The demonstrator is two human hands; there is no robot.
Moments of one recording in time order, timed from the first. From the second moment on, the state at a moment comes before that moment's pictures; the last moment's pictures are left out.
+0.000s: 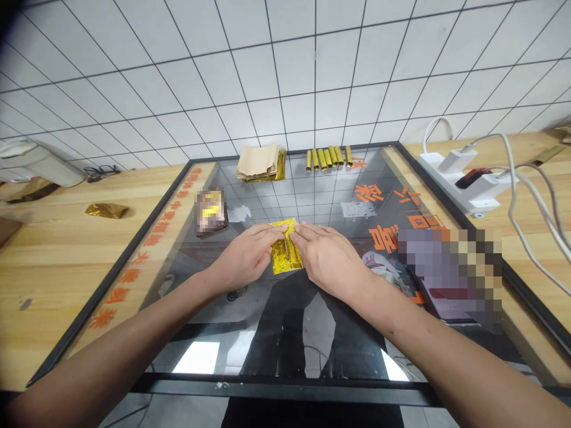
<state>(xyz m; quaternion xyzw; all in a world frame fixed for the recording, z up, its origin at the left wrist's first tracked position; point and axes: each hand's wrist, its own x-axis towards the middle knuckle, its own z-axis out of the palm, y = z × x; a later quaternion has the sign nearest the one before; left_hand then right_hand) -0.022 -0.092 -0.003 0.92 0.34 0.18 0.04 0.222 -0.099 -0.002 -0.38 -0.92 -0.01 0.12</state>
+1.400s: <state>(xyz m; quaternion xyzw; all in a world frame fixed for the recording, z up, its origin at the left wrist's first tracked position) -0.022 -0.090 -0.015 0.94 0.33 0.13 0.00 0.237 -0.097 0.010 -0.43 -0.90 -0.07 0.02</state>
